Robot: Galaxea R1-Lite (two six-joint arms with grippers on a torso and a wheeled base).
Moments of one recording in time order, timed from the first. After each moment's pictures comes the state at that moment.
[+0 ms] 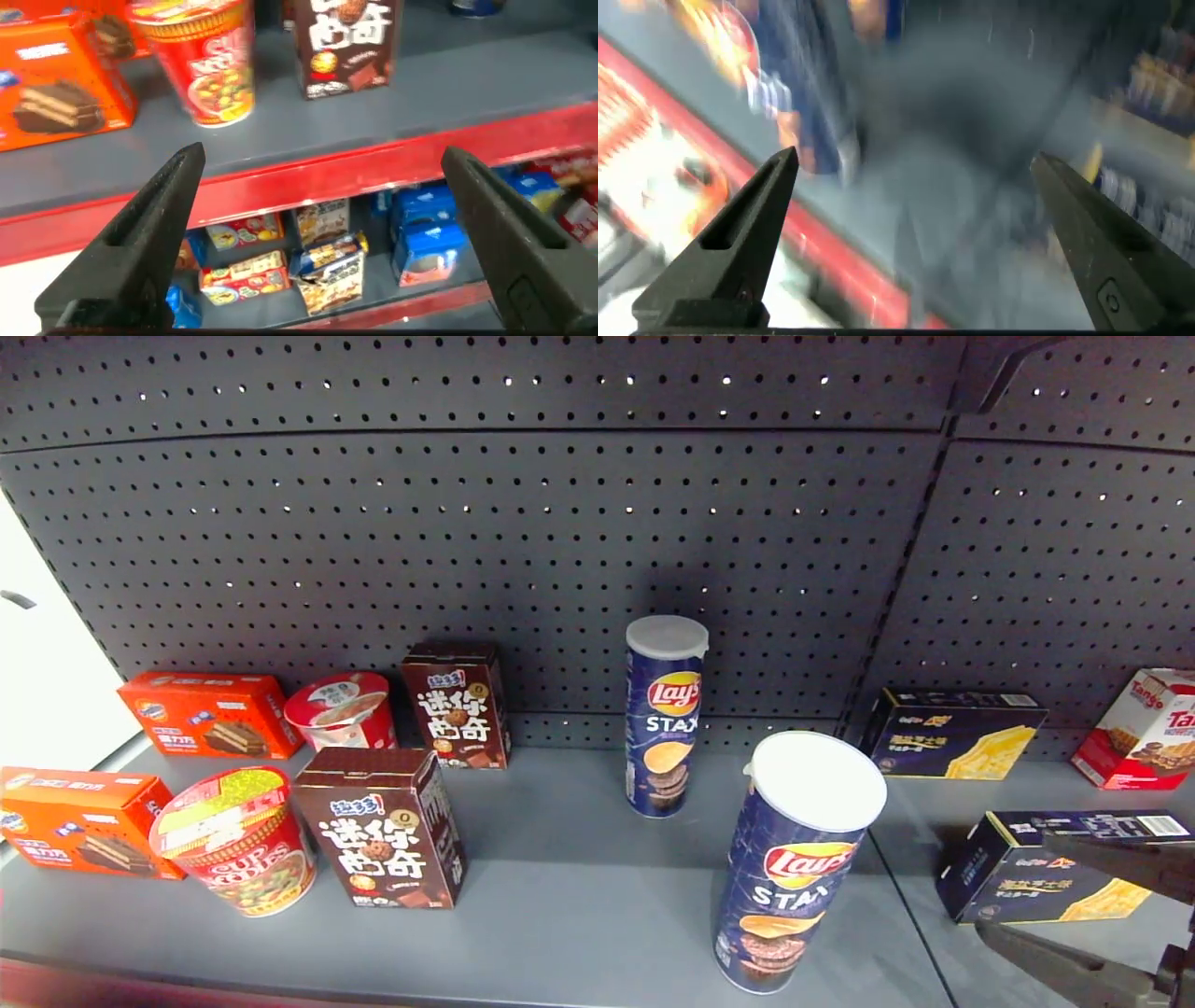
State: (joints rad) left arm -0.05 0.09 -0.03 0.00 -0.20 0.08; right arm 0.51 0.93 -0.47 -0.14 0.04 -0.06
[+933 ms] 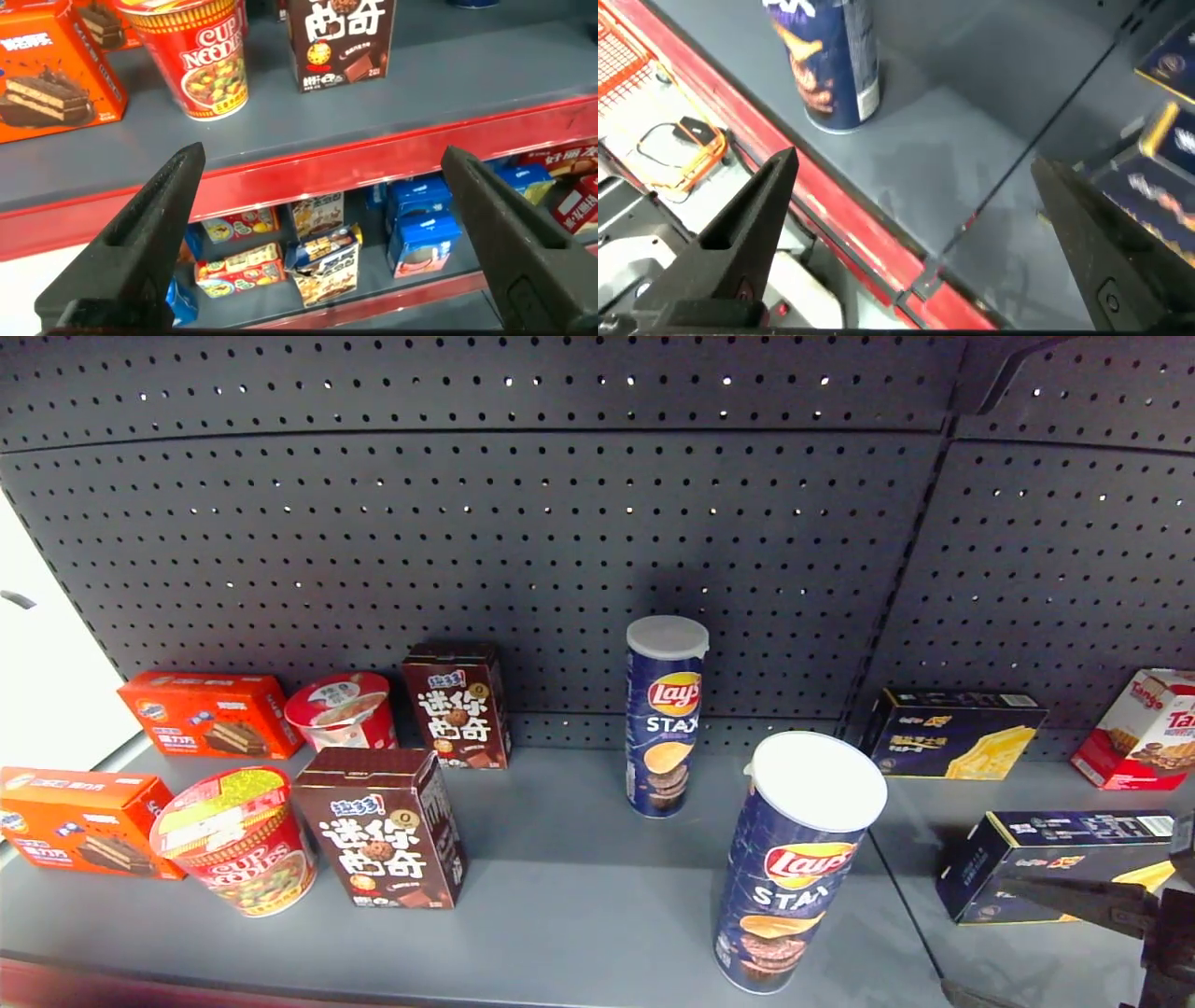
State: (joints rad) left arm -0.04 0.10 -0.03 0.00 -0.19 0.08; right arm 0.56 0.98 -0.38 -0.22 0.09 -0.10
